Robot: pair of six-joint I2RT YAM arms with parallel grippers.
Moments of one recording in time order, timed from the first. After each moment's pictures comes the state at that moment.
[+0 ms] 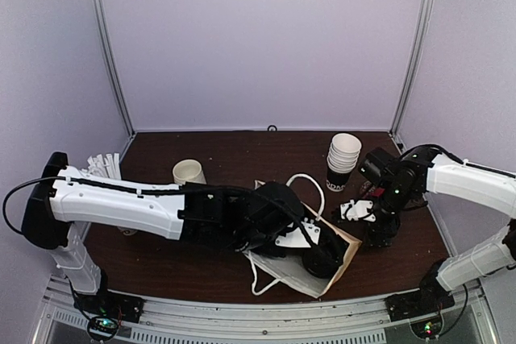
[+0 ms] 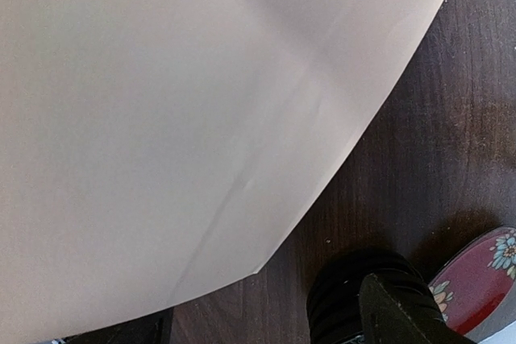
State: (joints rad) left arm -1.41 1.76 1.42 -0.48 -0.52 0.71; right arm 0.63 1.27 0.94 -1.07 -0.12 -0.78
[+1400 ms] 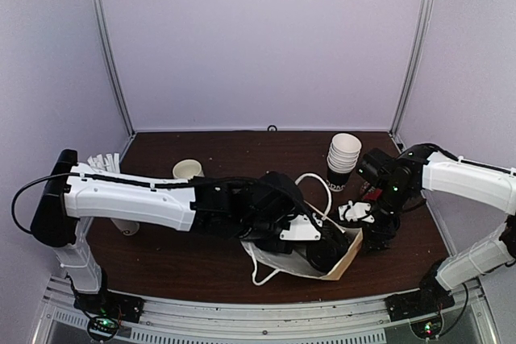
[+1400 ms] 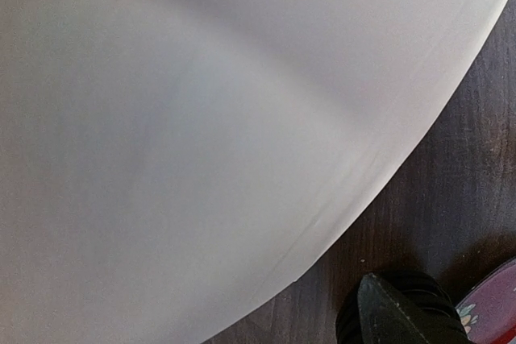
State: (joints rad) left arm -1.33 1.81 1.42 -0.41 -0.32 0.70; right arm 0.63 1.31 0.96 -1.11 -0.24 -0.81
